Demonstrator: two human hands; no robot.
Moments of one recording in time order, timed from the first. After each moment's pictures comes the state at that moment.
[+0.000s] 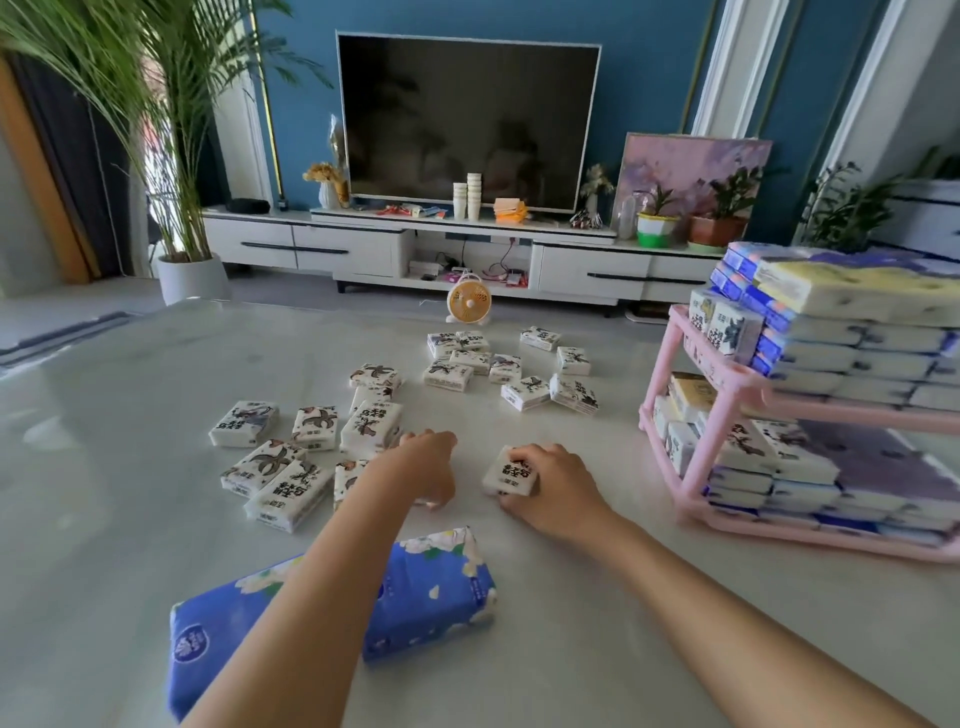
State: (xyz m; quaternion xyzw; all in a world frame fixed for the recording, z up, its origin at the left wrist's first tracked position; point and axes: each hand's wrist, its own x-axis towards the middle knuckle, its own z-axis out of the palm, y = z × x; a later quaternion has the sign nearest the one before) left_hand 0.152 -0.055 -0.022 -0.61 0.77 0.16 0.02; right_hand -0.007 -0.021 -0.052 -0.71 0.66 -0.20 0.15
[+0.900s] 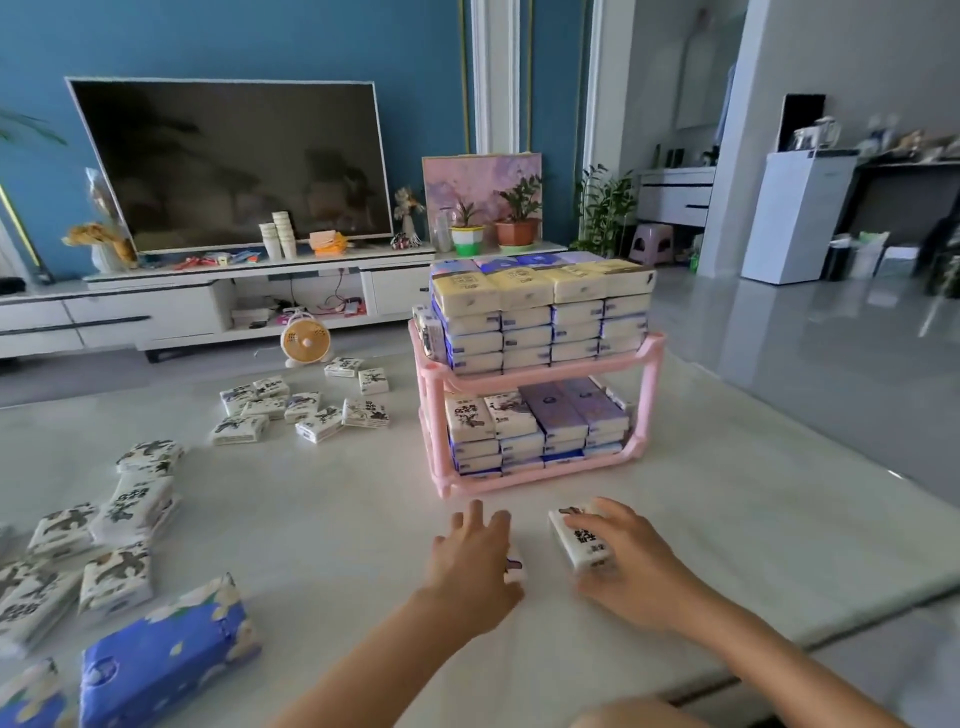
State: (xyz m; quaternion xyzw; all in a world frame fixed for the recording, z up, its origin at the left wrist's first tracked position) left_hand -0.051 0.105 -0.026 -0.41 0.91 0.10 -0.01; right_hand -0.213 0.180 -0.051 -0.62 0.75 -0.20 0.10
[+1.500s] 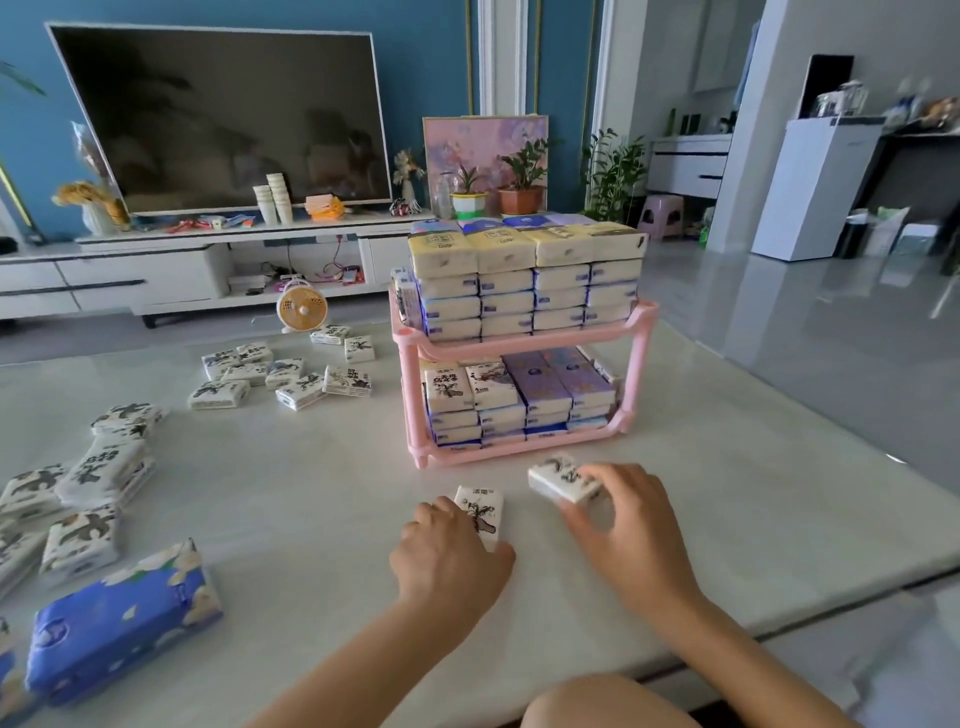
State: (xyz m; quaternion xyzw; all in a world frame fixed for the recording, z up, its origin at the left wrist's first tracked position) left_hand -0.073 0.127 -0.037 -0.60 0.79 0.10 -0.06; right_hand -0.223 0.184 -0.068 -0.54 0.73 -0.41 -0.08
